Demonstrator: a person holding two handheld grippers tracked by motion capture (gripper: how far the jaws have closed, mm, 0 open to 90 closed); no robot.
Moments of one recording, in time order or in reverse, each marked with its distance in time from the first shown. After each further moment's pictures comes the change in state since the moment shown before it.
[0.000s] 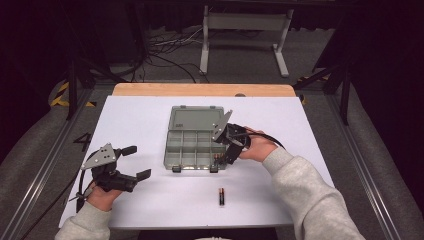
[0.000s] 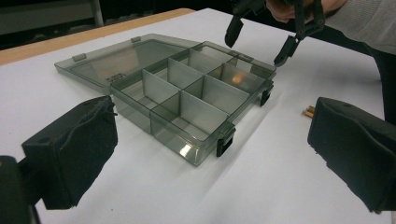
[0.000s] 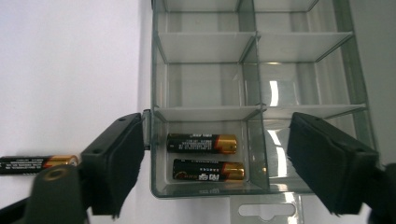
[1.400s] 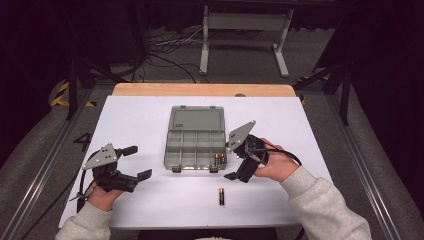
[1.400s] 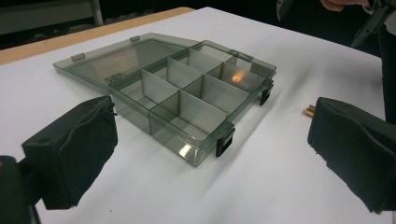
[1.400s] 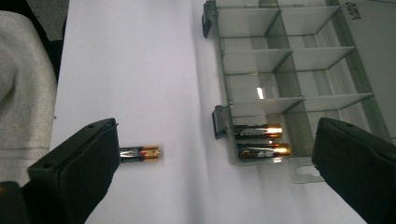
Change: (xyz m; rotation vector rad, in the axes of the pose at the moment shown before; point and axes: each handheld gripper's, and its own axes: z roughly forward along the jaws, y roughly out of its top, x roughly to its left) left arm -0.001 0.000 0.001 0.005 0.004 0.004; right arm 0.065 -0.015 -0.044 -0.114 -0.052 0.037
